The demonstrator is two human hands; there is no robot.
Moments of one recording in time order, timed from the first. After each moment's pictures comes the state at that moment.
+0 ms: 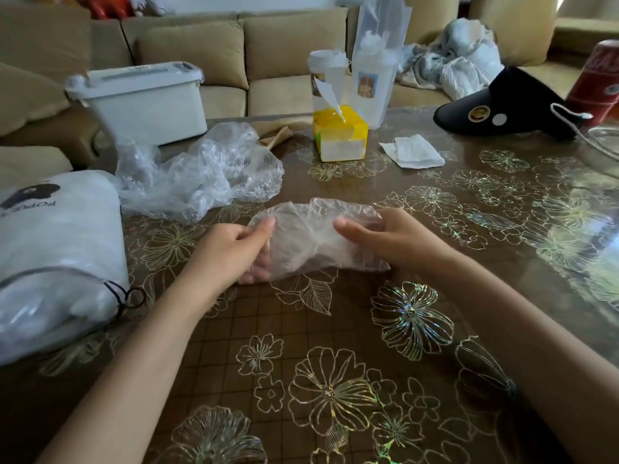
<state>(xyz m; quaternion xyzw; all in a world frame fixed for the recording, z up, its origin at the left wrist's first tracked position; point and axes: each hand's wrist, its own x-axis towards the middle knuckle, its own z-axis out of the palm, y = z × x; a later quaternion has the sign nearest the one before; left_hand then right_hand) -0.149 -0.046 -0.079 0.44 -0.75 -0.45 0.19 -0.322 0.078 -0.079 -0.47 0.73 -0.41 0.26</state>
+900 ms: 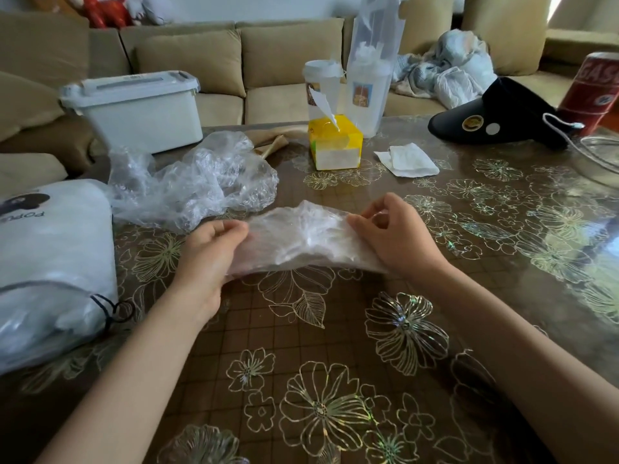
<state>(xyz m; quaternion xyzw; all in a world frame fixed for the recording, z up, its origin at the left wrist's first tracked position) -0.158 -0.052 -0.082 0.46 -0.53 -0.61 0.35 -0.333 0.066 -0.086 -0.38 0.78 -0.49 0.13</state>
